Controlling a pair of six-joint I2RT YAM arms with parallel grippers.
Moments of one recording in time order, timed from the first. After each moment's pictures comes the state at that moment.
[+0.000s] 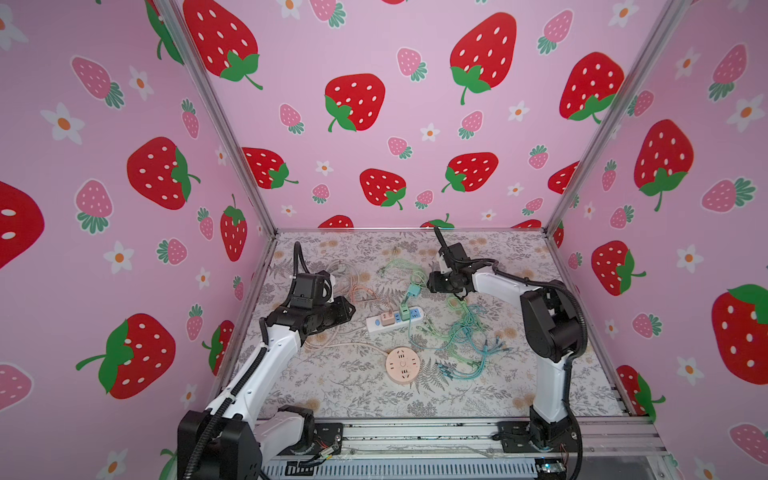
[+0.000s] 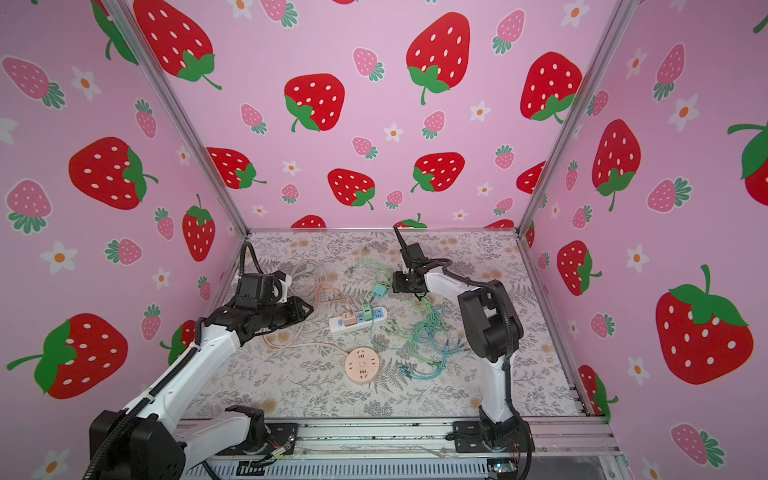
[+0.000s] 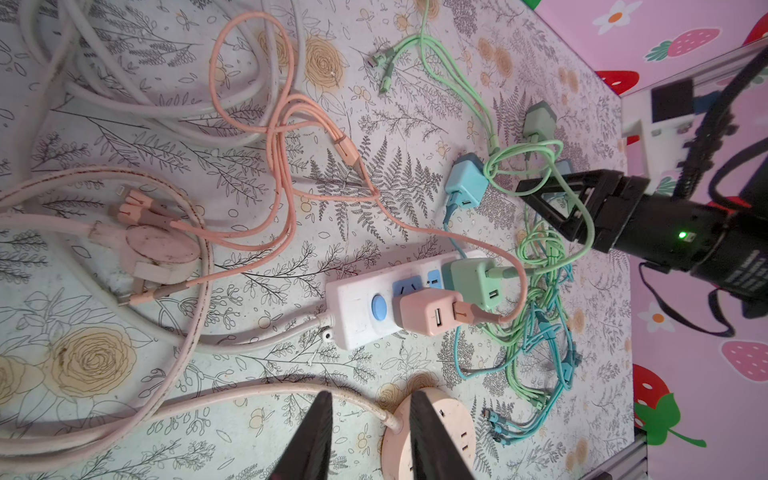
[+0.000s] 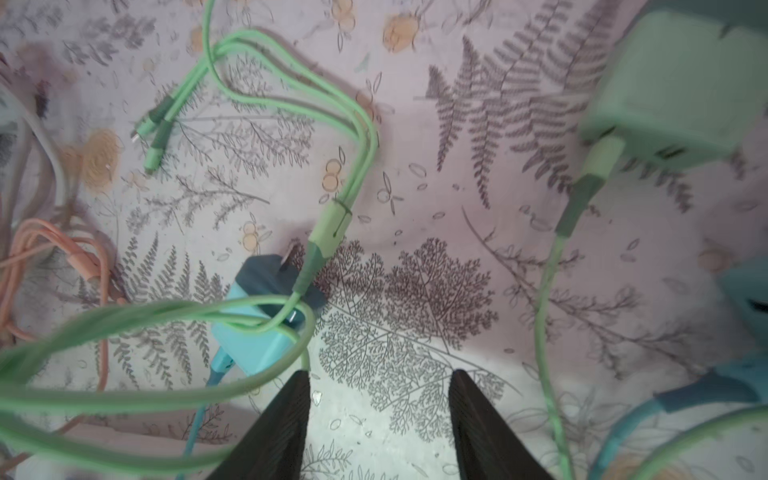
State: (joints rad) left arm -0.16 1.14 0.84 -0.59 0.33 -0.47; right arm 0.58 2.01 1.39 -0.37 -0.11 0.39
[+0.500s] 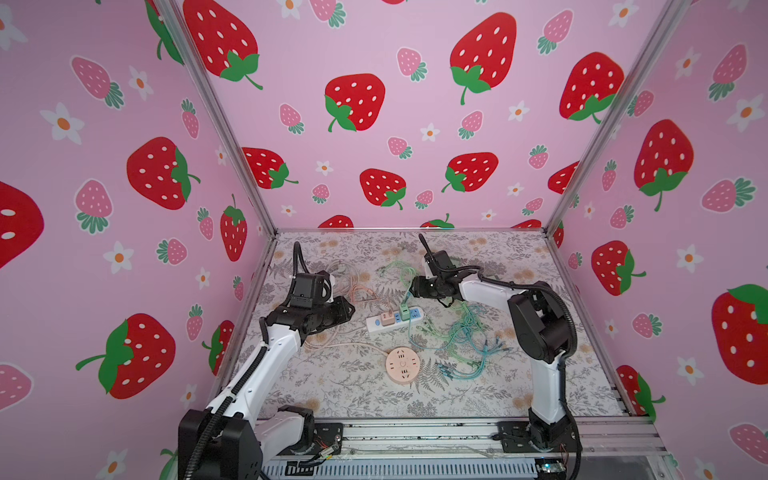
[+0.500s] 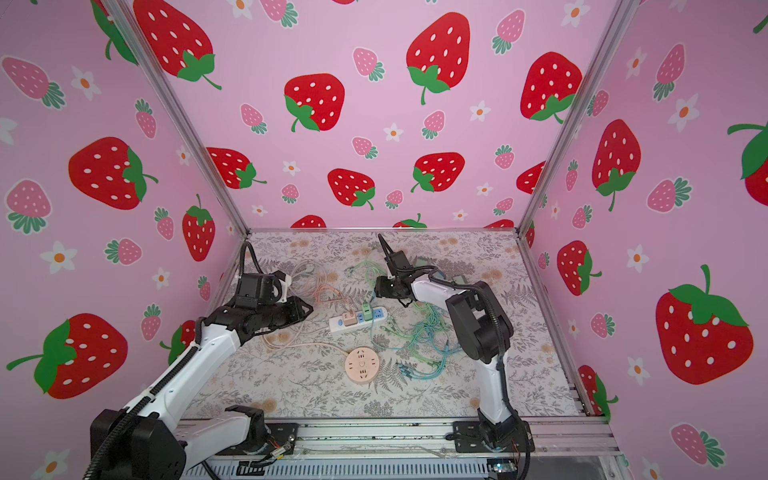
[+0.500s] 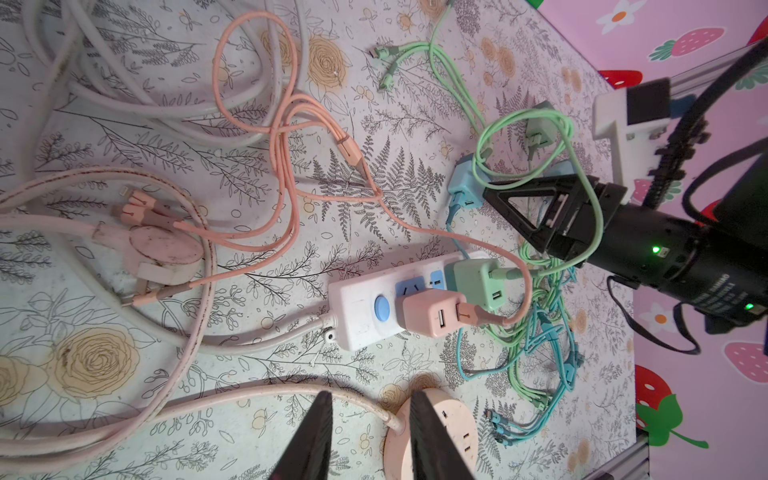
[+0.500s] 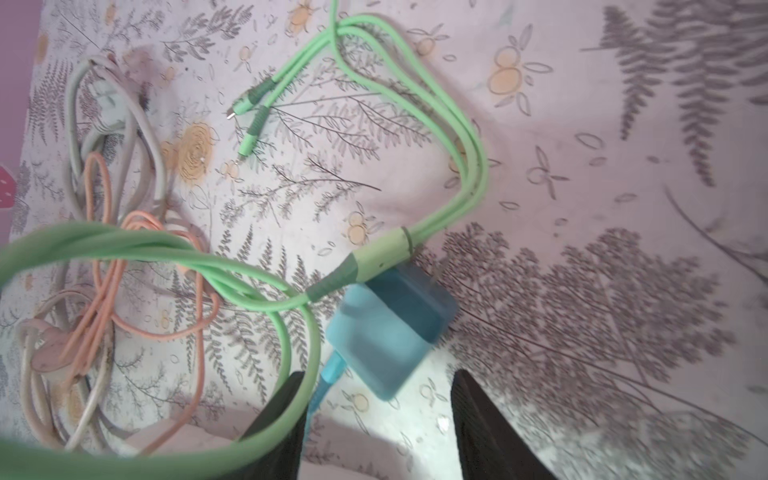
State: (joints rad) left arm -0.15 1.14 0.84 -0.59 0.33 -0.46; right arm 0.67 2.08 1.43 -0.23 -0.15 0.52
